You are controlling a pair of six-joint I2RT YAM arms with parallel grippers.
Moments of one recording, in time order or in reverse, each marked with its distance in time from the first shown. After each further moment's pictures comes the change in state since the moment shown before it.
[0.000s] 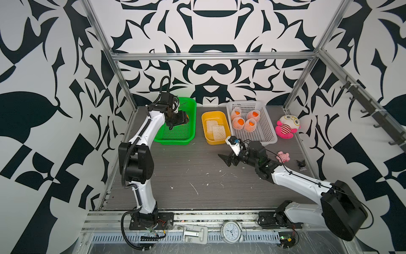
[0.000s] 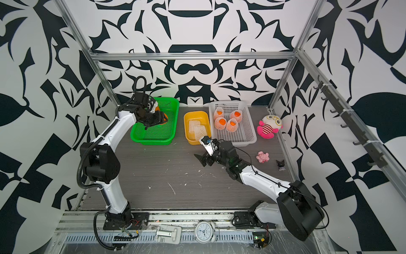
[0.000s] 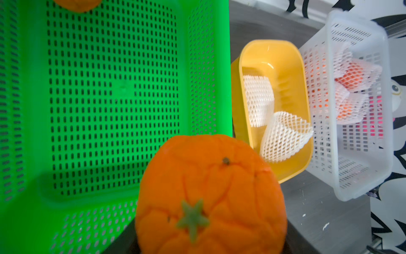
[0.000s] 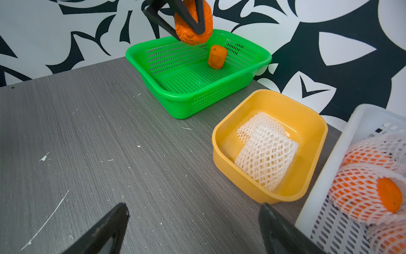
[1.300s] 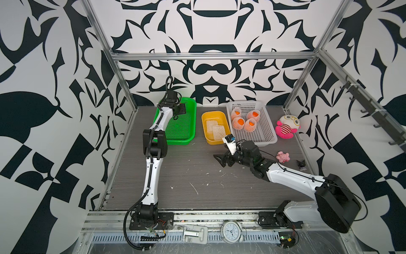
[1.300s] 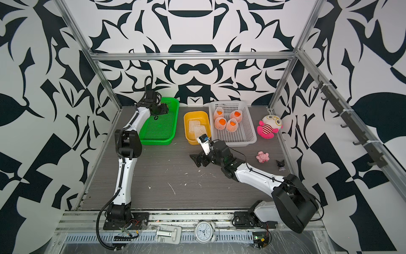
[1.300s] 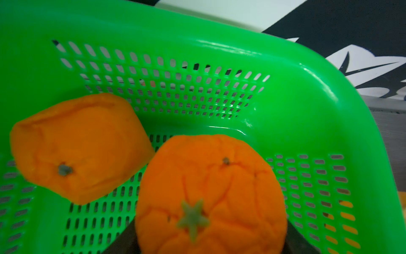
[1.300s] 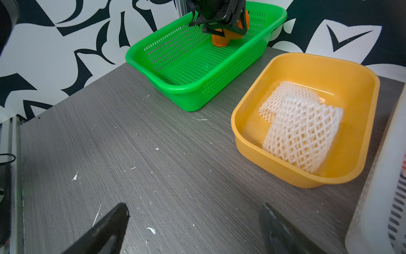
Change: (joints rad) left arm 0.051 0.693 0.657 0.201 -0.187 0.049; right arm 0.064 0.087 0.068 -0.053 0.025 0.243
